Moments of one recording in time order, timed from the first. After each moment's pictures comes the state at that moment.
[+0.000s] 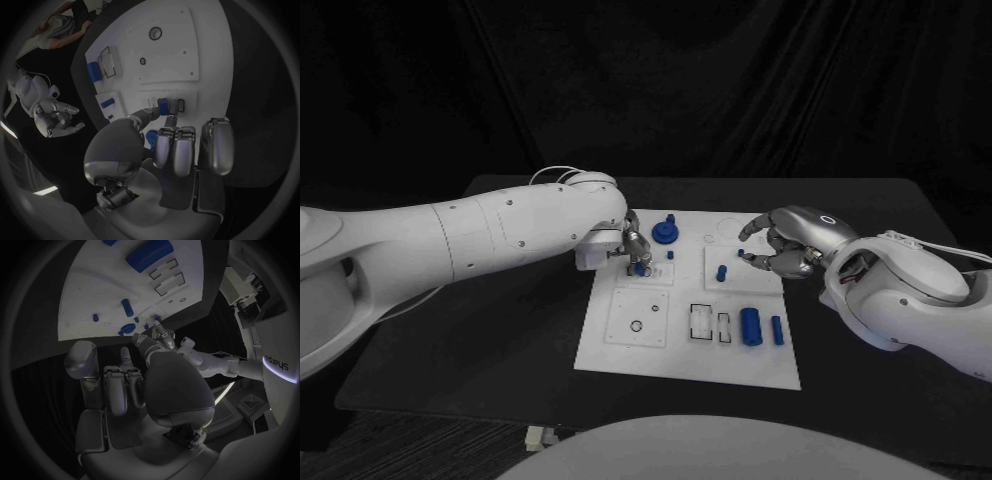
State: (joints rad) left arm 1.31 -0.48 -0.21 1.23 -0.91 0.20 -0.70; left_hand 1.00 0.02 0.53 -0.02 0.51 1.07 0.12 0.22 0.42 1.47 -0.02 1.47 1.31 1.47 -0.09 1.57 1.31 0.05 1.46 0.02 1.36 1.31; right arm 1.23 -1.00 -0.21 1.82 -1.54 -0.42 -0.34; right_hand 1.34 -0.04 0.23 0.03 0.36 0.77 0.14 0.19 0.31 1.47 0.04 1.57 1.31 1.47 -0.03 1.57 1.31 0.09 1.43 0.08 0.95 1.31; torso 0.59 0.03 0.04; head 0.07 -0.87
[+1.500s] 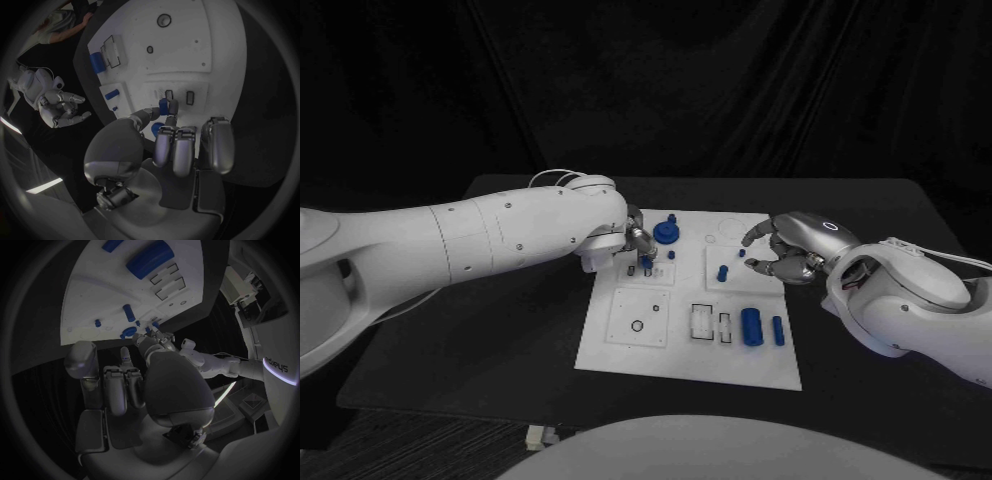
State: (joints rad) left arm 1.31 -0.50 -0.21 1.26 -0.91 0.09 -0.67; left_hand 1.00 0.02 0.52 -0.02 0.51 1.08 0.11 0.20 0.42 1.47 -0.02 1.44 1.31 1.47 -0.09 1.57 1.31 0.05 1.46 0.02 1.34 1.31; right arm 1.21 -1.00 -0.21 1.81 -1.54 -0.43 -0.34; right_hand 1.34 -0.04 0.23 0.03 0.36 0.77 0.14 0.19 0.31 1.47 0.05 1.57 1.31 1.47 -0.02 1.57 1.31 0.09 1.43 0.08 0.95 1.31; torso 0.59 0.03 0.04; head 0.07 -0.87
